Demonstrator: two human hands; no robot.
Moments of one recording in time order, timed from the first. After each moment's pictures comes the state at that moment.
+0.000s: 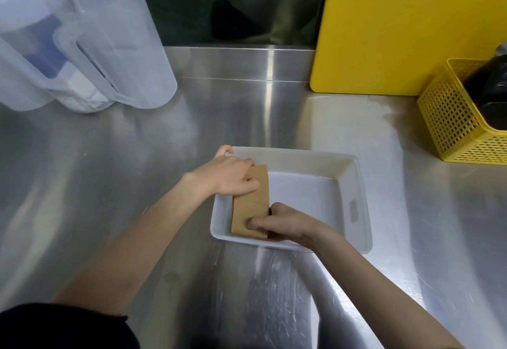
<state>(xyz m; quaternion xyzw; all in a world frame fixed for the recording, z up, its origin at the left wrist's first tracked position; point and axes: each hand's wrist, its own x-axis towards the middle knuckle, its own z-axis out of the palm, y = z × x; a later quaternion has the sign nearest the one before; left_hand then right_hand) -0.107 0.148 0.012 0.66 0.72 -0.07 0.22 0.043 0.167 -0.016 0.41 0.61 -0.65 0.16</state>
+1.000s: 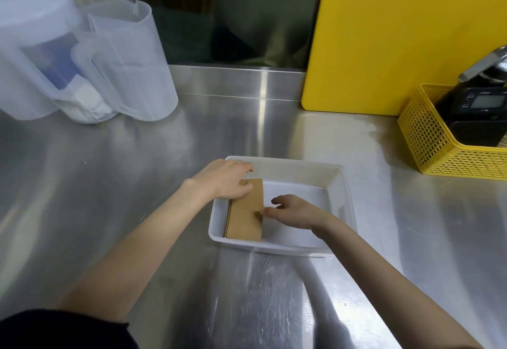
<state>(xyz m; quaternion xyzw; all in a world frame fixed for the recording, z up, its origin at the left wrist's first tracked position) -0.104 0.142 0.025 0.66 0.73 -0.06 0.19 0.060 0.189 -0.005 0.43 0.73 -0.52 0.14</state>
